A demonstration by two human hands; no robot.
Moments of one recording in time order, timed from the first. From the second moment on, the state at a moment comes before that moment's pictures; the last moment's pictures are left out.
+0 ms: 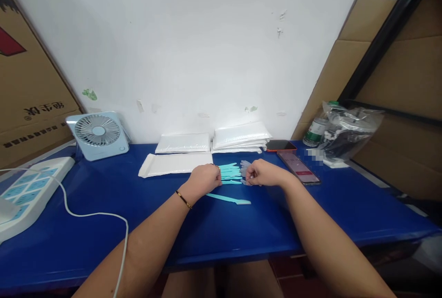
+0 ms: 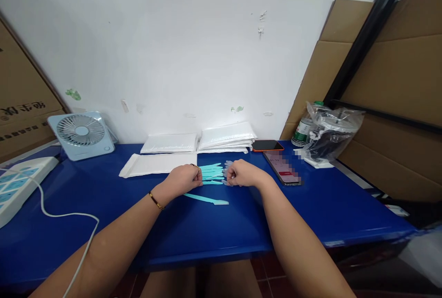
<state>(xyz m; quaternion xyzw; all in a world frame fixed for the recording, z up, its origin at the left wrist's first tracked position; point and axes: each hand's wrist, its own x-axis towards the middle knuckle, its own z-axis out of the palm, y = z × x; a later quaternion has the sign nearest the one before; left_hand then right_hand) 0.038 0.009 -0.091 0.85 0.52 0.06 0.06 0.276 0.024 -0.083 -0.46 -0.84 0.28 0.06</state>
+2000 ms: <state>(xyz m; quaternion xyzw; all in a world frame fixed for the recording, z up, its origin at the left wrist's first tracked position) 0.036 0.008 -0.081 0.87 0.44 0.10 0.17 0.277 0.021 -0.075 -0.40 -0.80 0.43 0.14</state>
